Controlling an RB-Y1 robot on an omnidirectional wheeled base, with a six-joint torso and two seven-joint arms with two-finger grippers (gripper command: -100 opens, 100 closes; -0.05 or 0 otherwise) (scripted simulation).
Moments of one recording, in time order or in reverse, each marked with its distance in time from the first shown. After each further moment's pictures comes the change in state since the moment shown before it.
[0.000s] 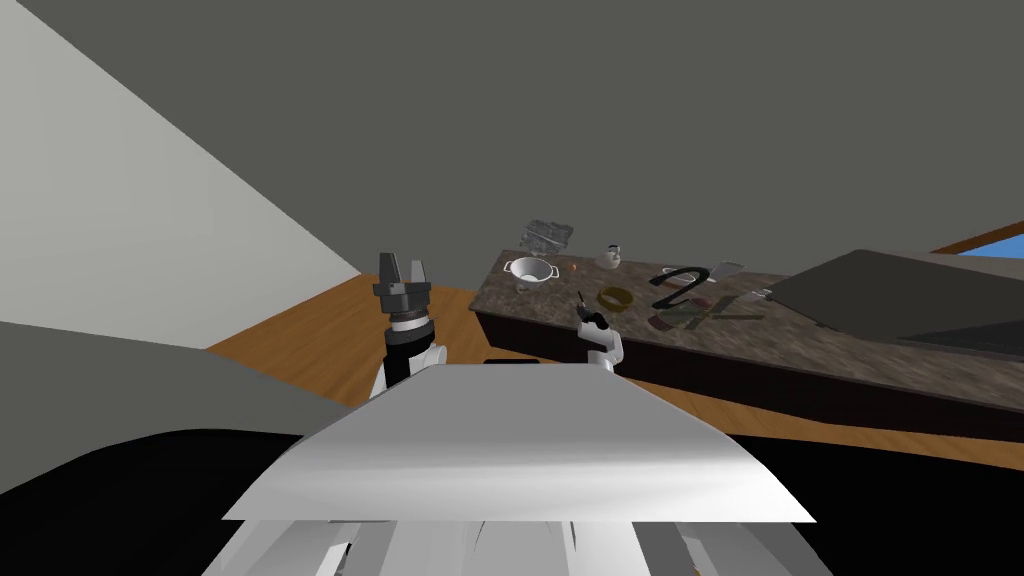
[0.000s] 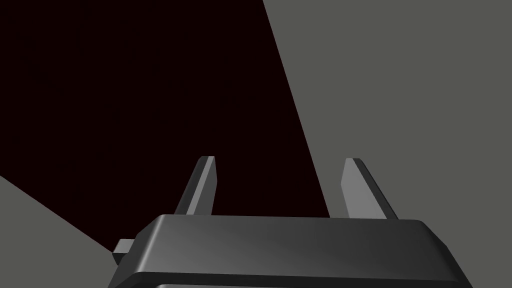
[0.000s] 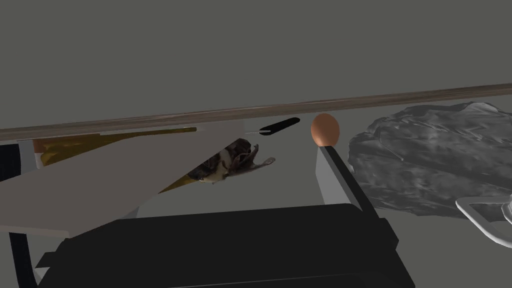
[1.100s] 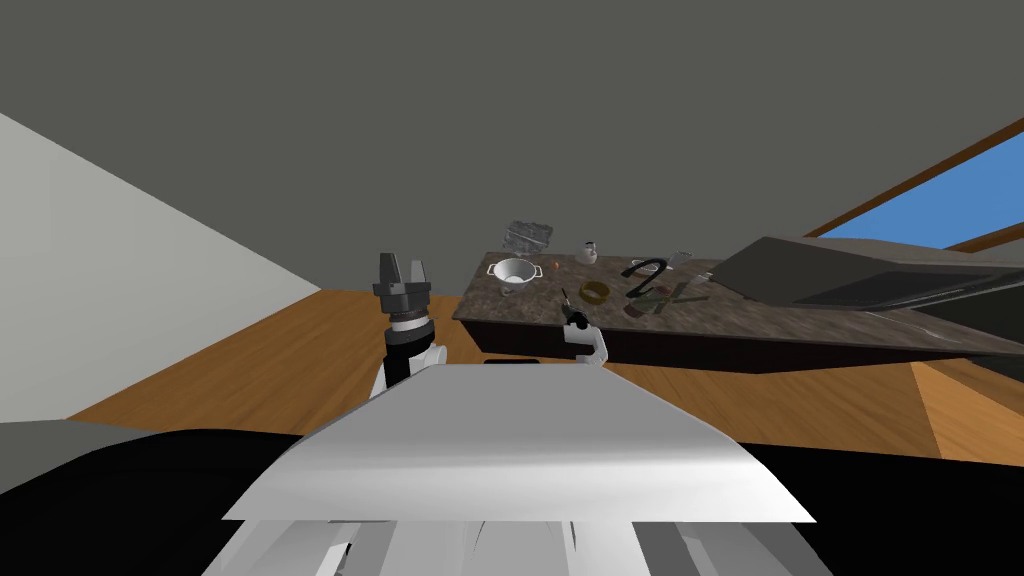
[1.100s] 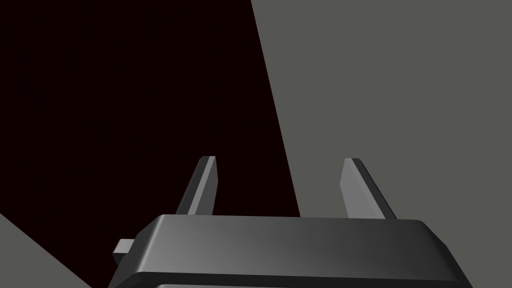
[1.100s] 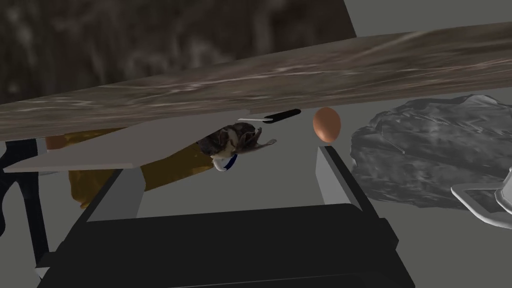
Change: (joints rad) left arm 0.000 0.000 0.000 0.000 0.000 0.000 0.000; right arm 0.098 0.015 0.269 -0.114 0.163 0.053 -0.193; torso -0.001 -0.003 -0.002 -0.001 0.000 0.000
